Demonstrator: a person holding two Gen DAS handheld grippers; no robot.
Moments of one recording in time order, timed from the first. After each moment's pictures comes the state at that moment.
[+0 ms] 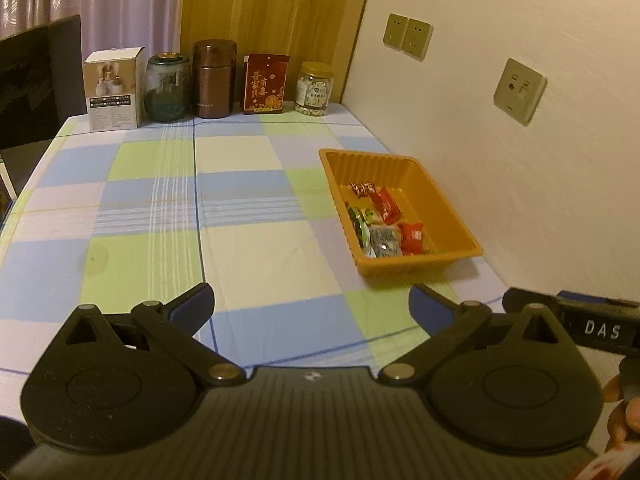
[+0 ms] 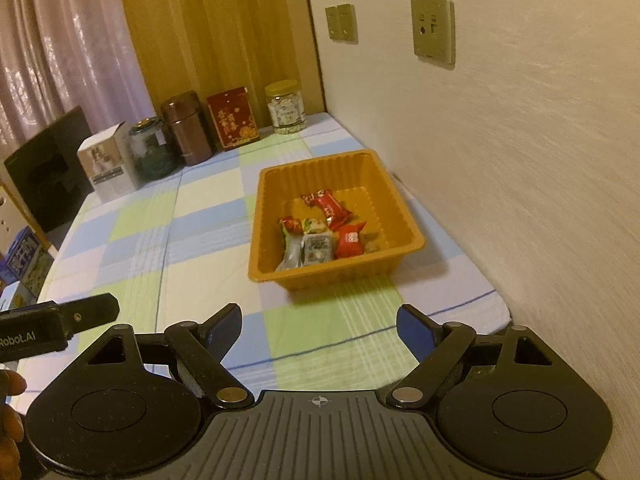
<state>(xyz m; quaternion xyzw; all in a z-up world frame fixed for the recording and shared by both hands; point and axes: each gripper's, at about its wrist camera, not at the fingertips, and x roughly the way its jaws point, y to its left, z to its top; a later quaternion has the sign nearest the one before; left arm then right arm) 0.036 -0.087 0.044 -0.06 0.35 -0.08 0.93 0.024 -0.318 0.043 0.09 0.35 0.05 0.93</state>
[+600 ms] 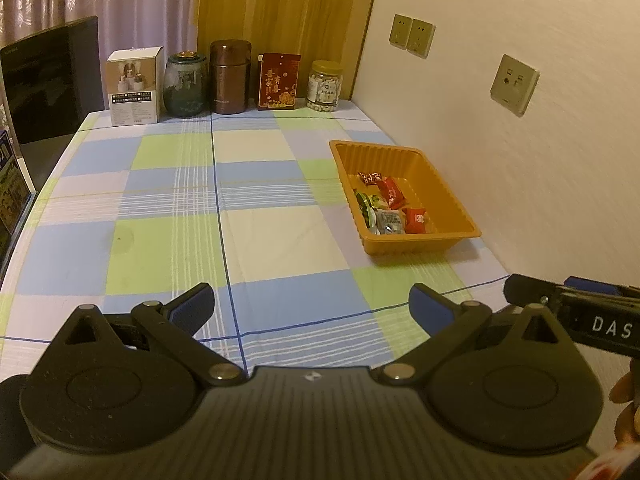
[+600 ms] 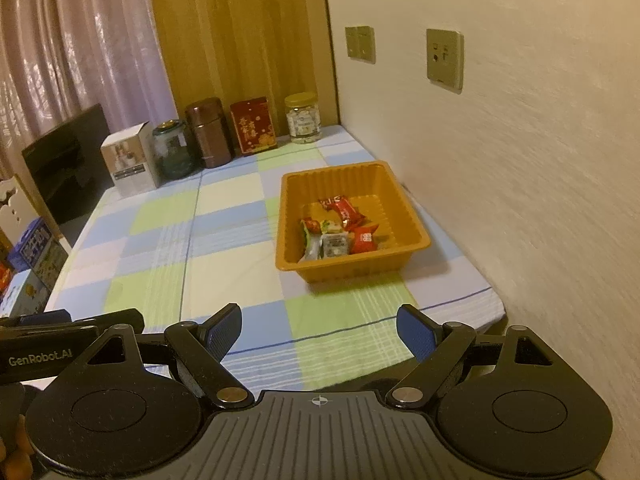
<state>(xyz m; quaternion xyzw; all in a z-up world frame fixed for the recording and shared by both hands) -0.011 -0.081 0.053 -0.06 0.35 -0.06 0.93 -0.024 -0.293 0.063 0.07 0.34 0.06 0.94</state>
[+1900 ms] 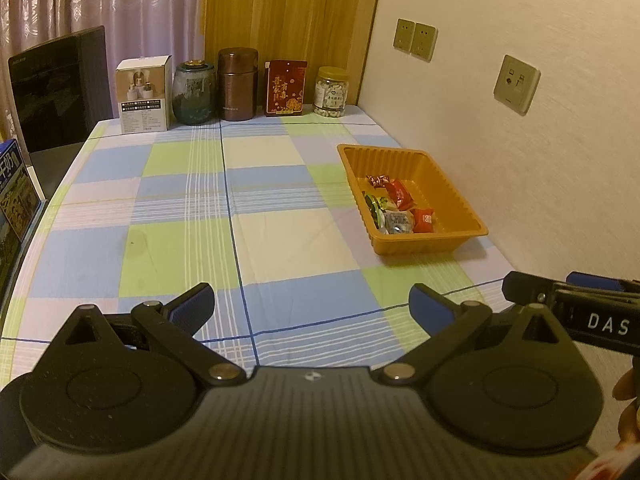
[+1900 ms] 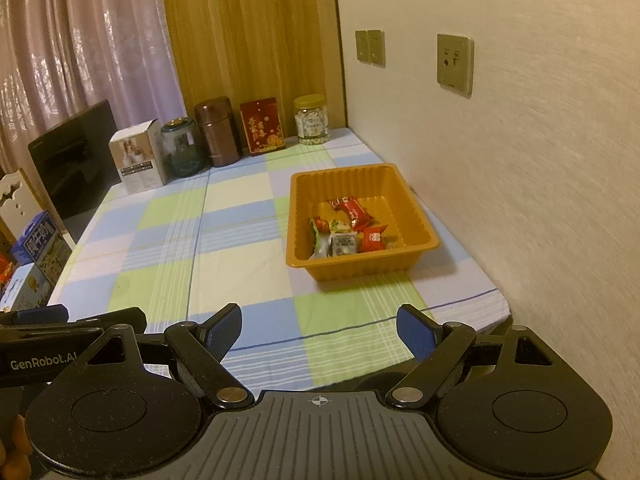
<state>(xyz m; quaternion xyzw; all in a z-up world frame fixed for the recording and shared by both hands) -0.021 -0.073 0.052 -0.05 0.35 -0.05 0.94 -0.031 -0.283 0.061 0.07 0.33 0.06 0.94</state>
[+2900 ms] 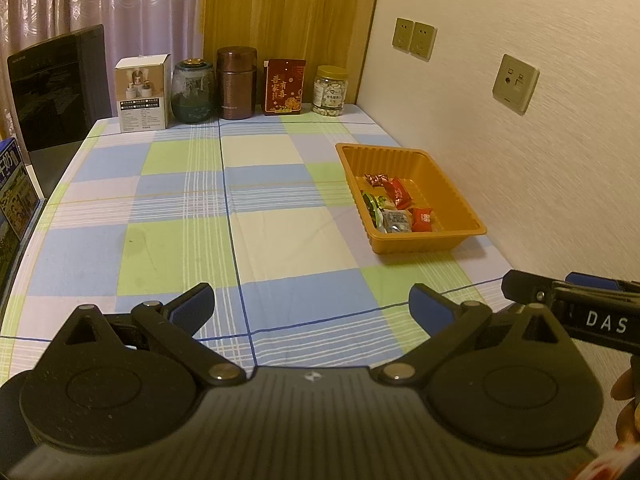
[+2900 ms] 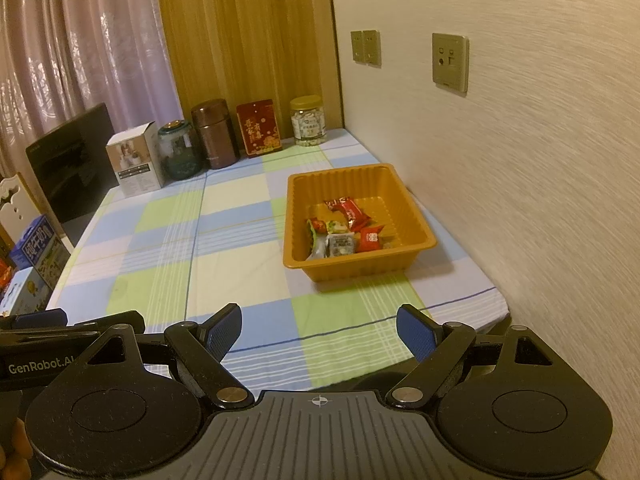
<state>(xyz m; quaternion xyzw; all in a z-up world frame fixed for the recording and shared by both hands) -0.022 -0.073 0.050 -0.05 0.35 -0.05 0.94 -0.030 -0.288 0.059 0.07 0.33 0.06 0.94</state>
